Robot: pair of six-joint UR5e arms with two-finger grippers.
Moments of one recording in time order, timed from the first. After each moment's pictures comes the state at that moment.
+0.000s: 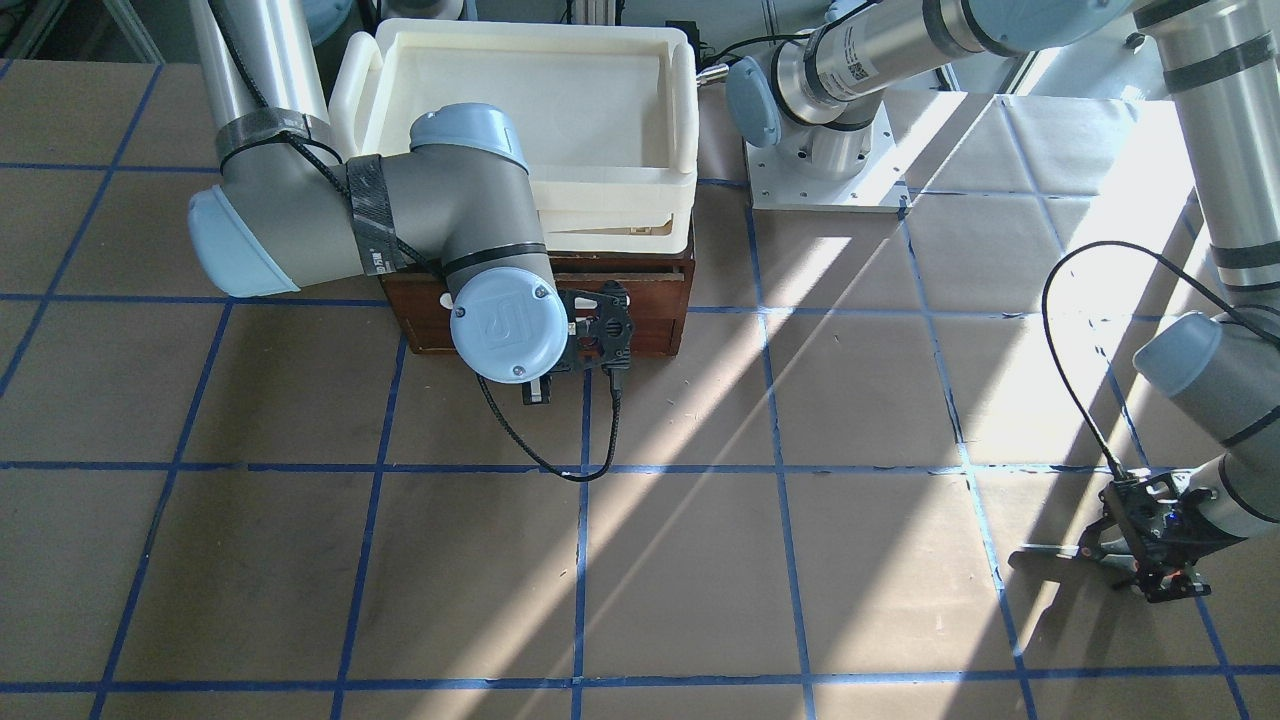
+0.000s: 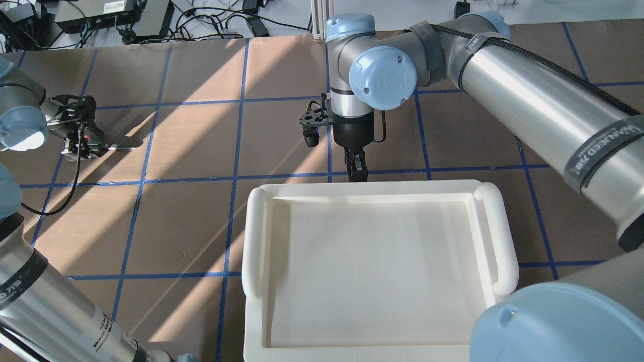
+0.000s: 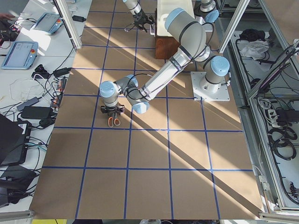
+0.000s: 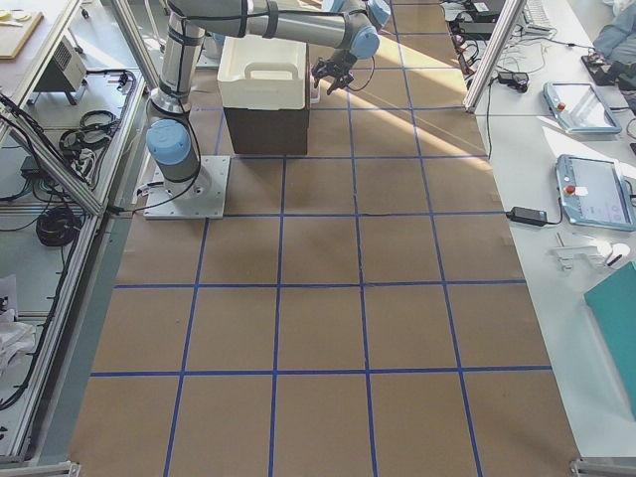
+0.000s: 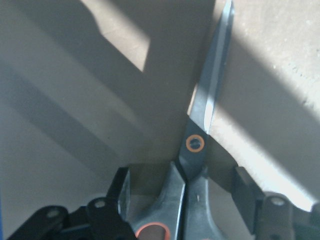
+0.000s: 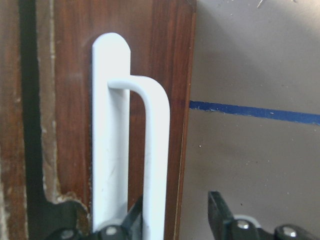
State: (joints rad) left arm -1.00 -2.26 -1.50 -0.92 1.51 2.06; right arm 1.88 -1.09 1.42 -1.41 -1.44 -1.38
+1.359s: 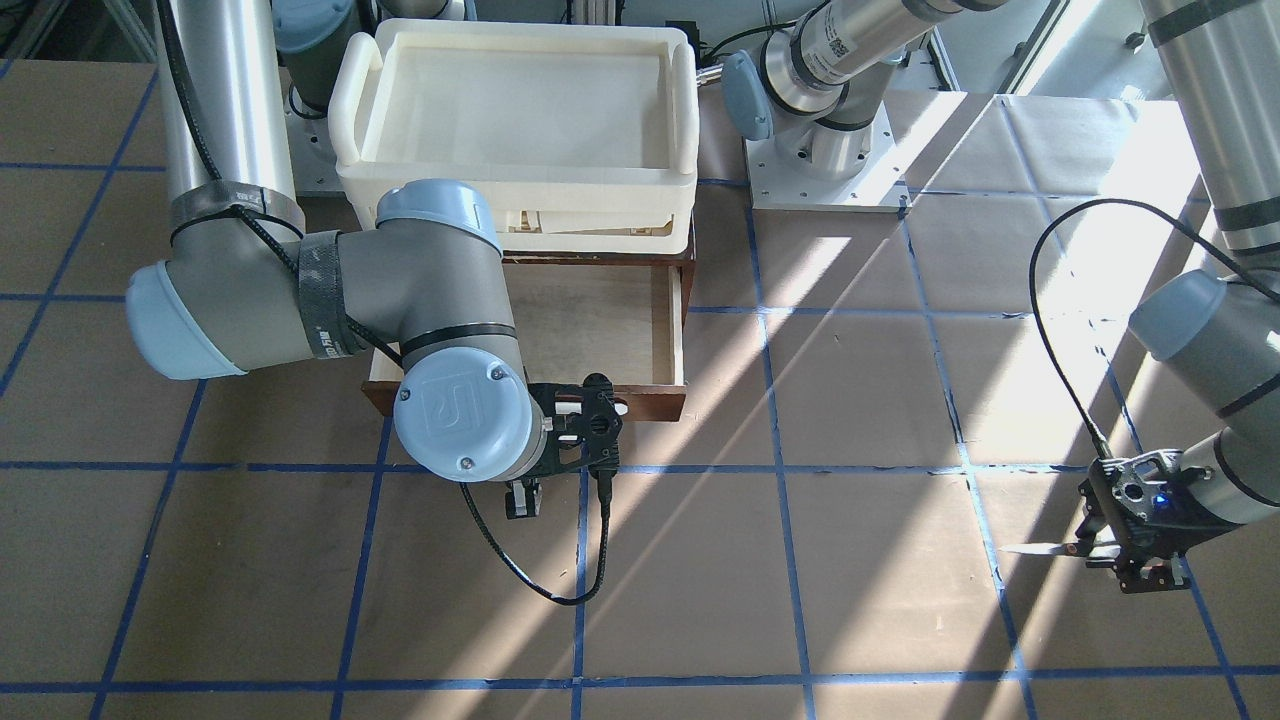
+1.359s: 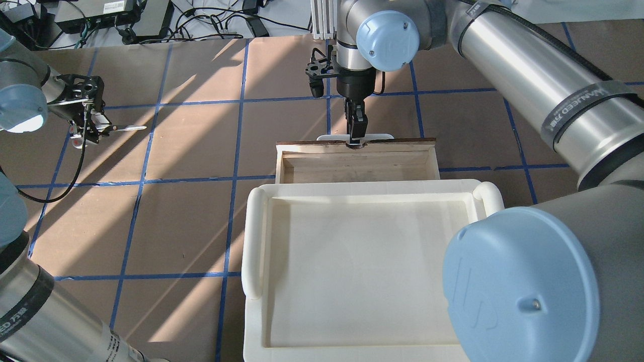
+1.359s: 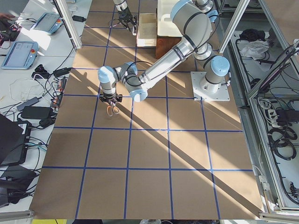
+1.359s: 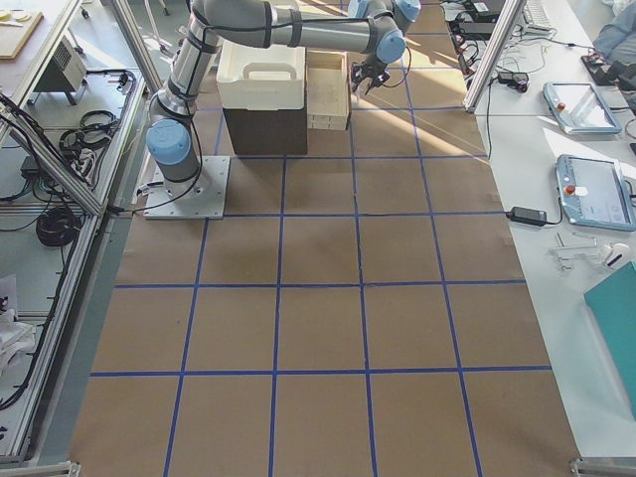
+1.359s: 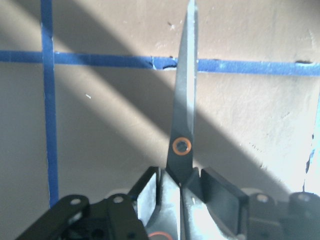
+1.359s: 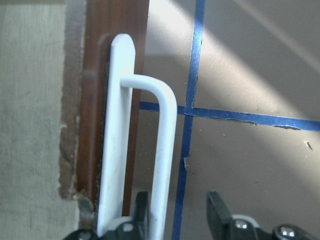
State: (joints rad) left arm -1.09 -2.13 -1.50 -1.06 1.48 1.98; right arm 1.82 -0.95 1.19 -1.52 -1.46 -1.44
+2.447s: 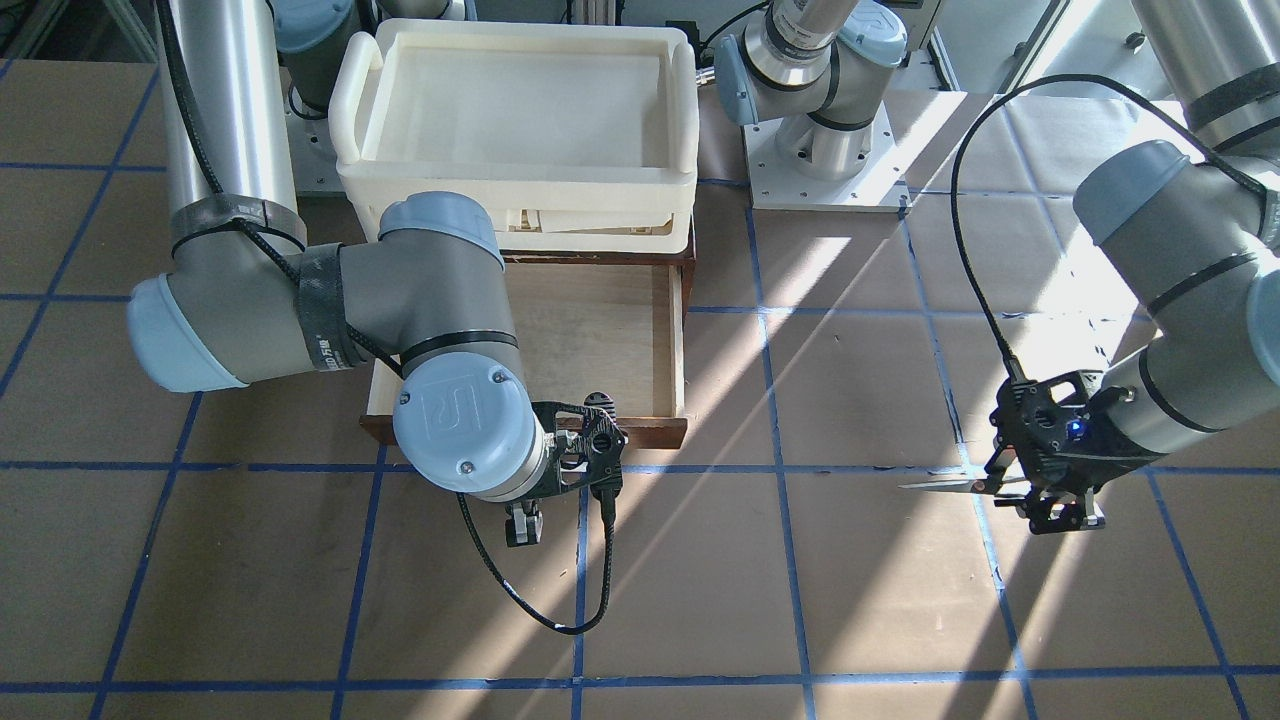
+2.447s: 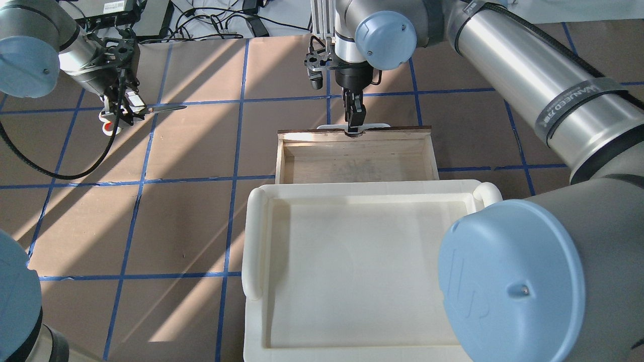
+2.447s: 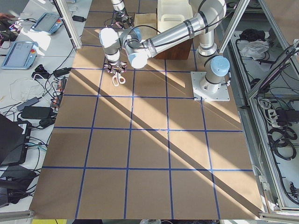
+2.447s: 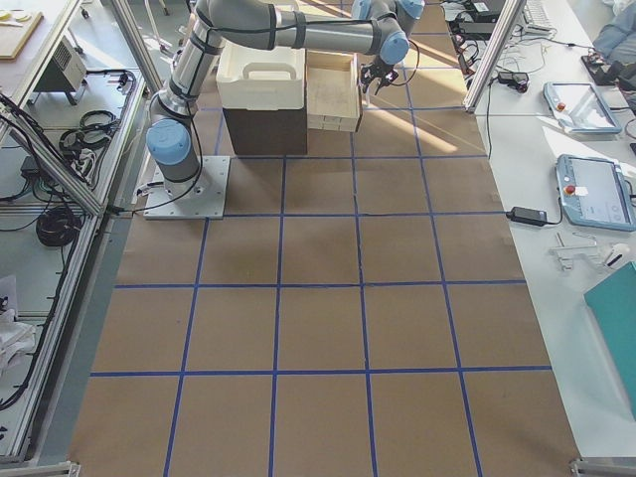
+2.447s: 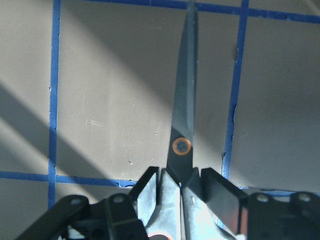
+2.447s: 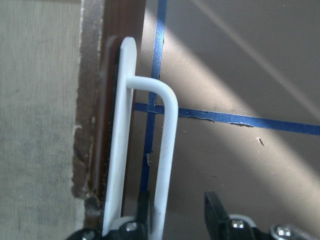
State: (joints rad) left arm -1.27 -1.94 -1.51 -1.32 1.46 1.78; right arm 1.82 -0.94 1.17 -1.60 -1.48 -1.45
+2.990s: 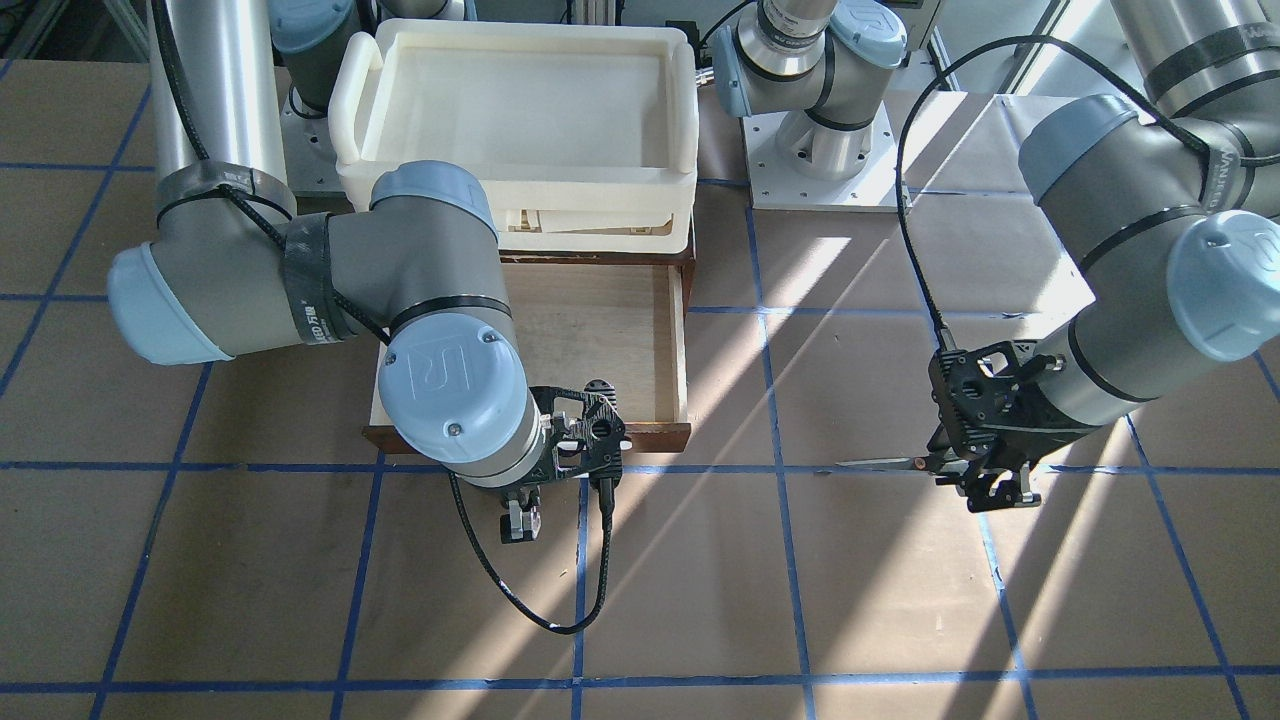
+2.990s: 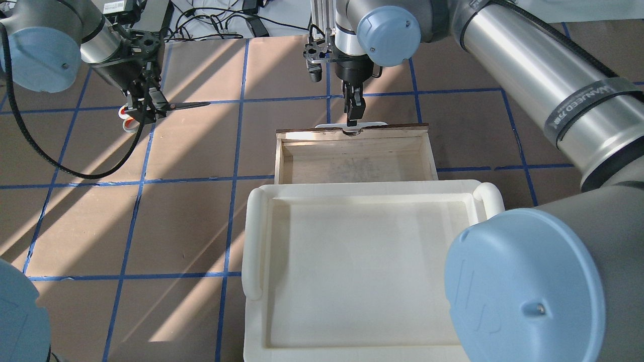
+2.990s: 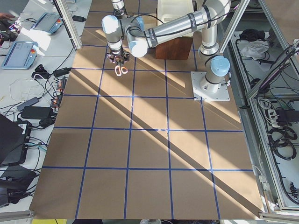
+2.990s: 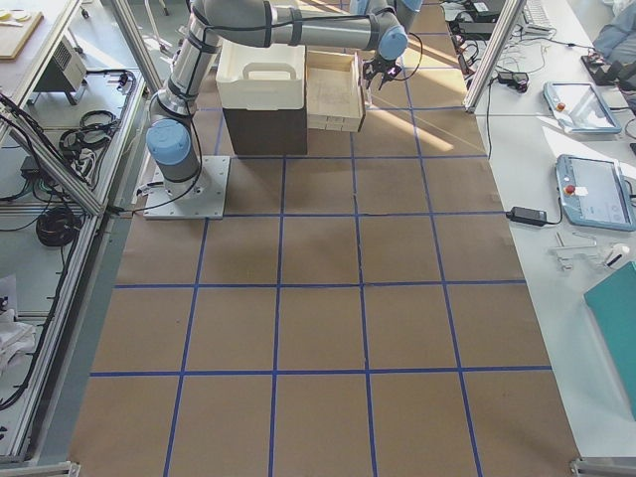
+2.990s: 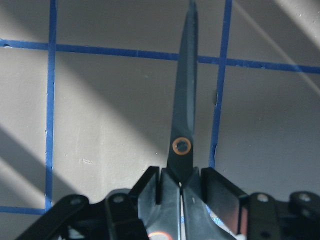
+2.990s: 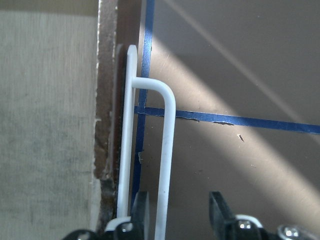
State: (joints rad) left arm -1.37 -1.89 -1.51 -1.36 1.46 1.68; right arm 1.82 -0.98 1.18 -1.62 -1.48 -1.41
